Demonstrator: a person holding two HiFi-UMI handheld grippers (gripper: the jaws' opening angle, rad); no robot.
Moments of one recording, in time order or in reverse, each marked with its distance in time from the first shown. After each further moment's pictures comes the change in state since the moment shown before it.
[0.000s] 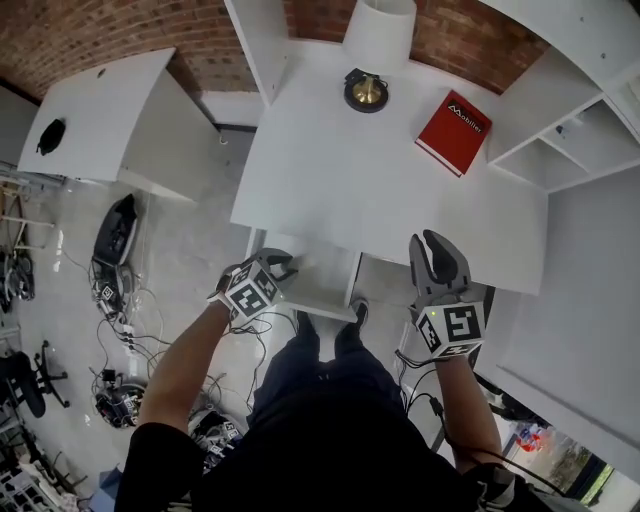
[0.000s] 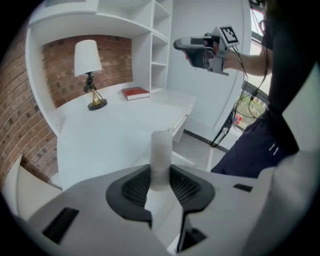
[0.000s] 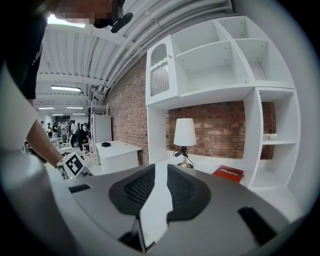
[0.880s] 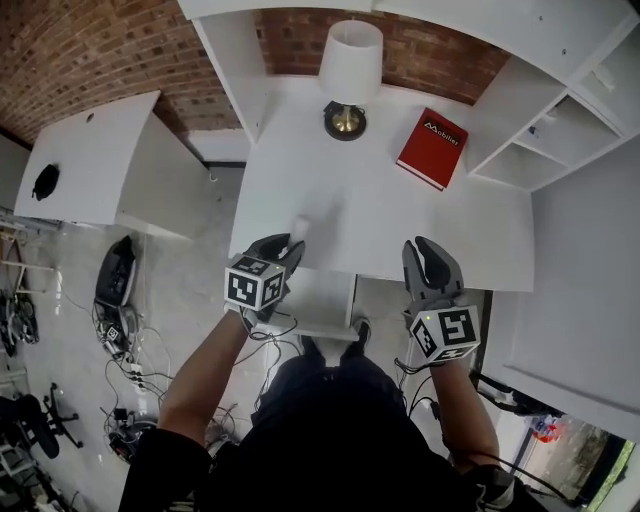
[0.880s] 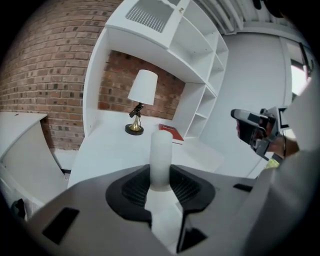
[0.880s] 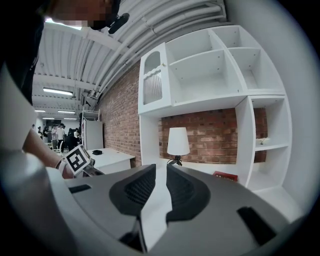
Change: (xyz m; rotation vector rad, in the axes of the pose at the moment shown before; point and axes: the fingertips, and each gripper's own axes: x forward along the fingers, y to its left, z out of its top) left arm -0.058 0.095 0.115 -0.536 -0.404 0.137; right arm 0.000 -0.008 0.045 0.043 -0.072 -0.089
